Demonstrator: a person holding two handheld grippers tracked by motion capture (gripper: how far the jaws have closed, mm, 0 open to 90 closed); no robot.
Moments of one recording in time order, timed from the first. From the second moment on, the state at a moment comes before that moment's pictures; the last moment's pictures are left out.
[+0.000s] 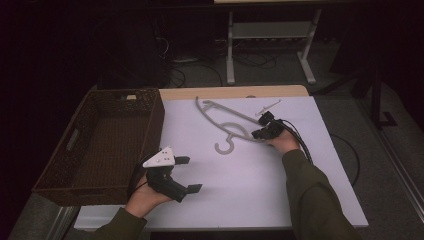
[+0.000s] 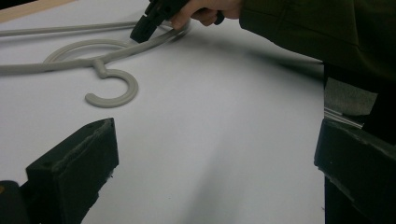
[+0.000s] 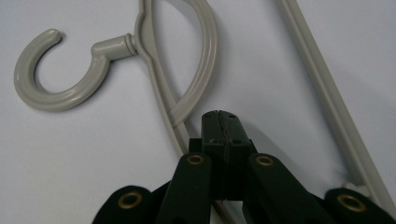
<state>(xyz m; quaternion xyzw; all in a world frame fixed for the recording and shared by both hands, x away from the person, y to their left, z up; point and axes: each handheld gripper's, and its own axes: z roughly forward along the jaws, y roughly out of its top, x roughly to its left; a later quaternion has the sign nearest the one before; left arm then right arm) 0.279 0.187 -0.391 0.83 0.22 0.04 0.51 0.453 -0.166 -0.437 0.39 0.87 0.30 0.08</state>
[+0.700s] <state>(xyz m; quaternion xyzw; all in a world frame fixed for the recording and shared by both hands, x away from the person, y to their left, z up) 0.279 0.188 -0.392 0.83 0.22 0.04 0.51 0.397 -0.160 -0.434 0.30 0.91 0.28 0.04</state>
